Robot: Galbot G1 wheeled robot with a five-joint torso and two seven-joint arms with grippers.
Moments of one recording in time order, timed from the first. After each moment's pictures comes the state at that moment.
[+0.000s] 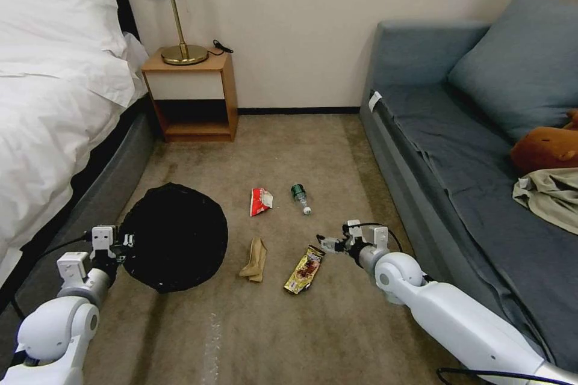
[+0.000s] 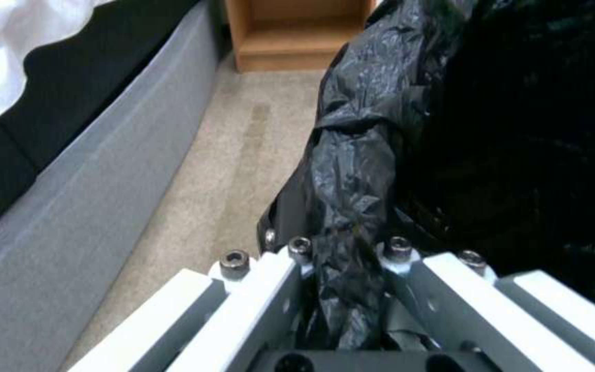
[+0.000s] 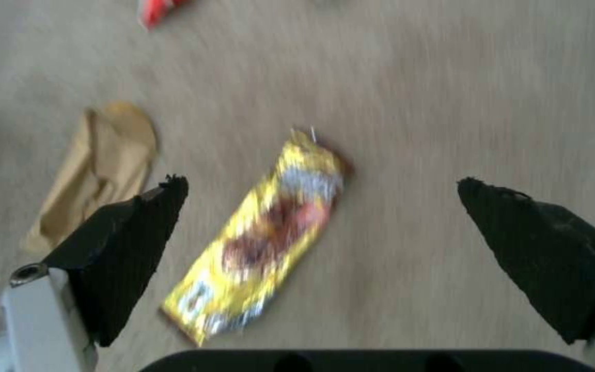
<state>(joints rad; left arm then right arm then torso) 1.38 -1.16 -0.85 -1.84 -0.37 0.34 0.11 -0.72 0.94 -0.27 1.46 1.21 -0.42 0.32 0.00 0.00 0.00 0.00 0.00</state>
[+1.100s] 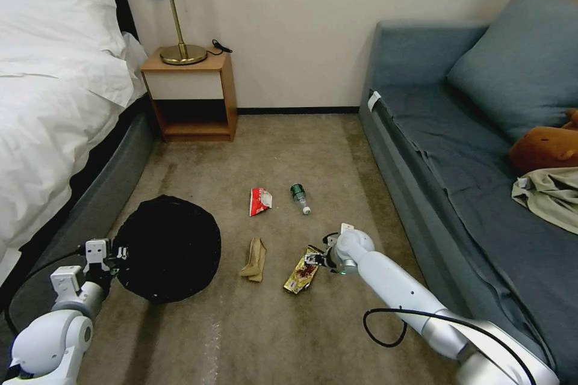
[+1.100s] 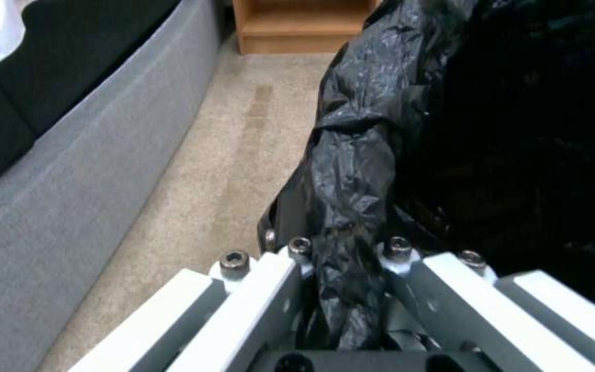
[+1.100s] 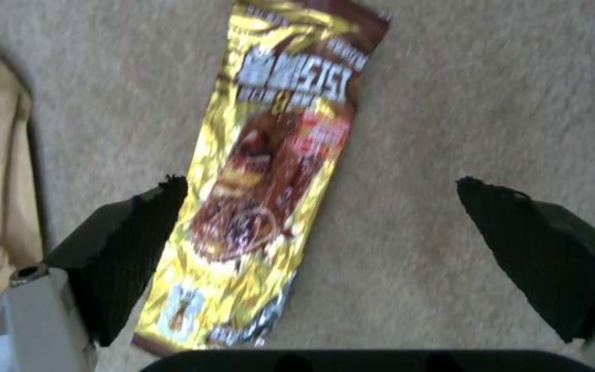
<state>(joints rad) 1.41 -1.17 -0.86 -1.79 -0.37 0.30 0.14 -0.50 1.32 -0.22 0.86 1.37 -0.71 0.48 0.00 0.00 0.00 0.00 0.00</state>
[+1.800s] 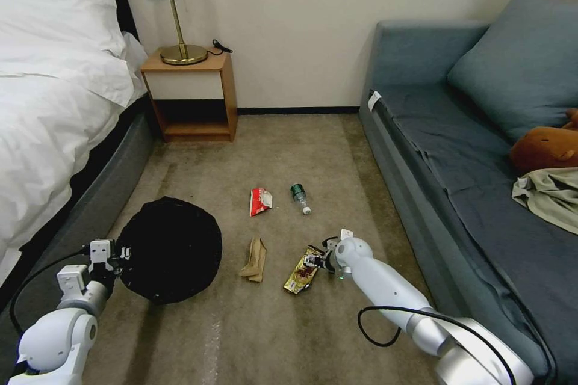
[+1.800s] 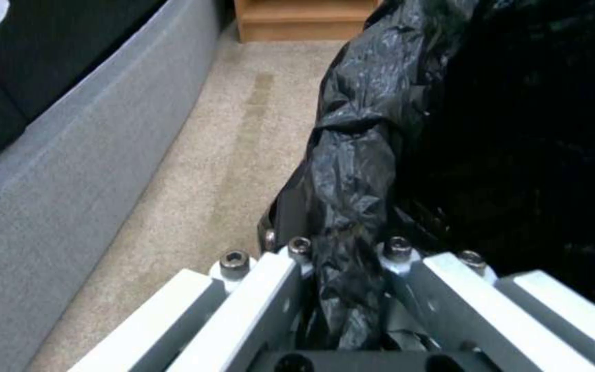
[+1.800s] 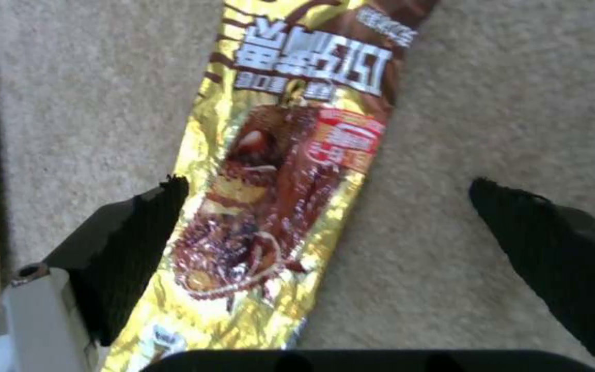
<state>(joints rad) 1.39 -1.18 -0.85 -1.75 -0.34 0.29 0.14 -0.51 1.42 -0.17 0.67 1.16 -0.64 0.27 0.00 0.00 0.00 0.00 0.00</state>
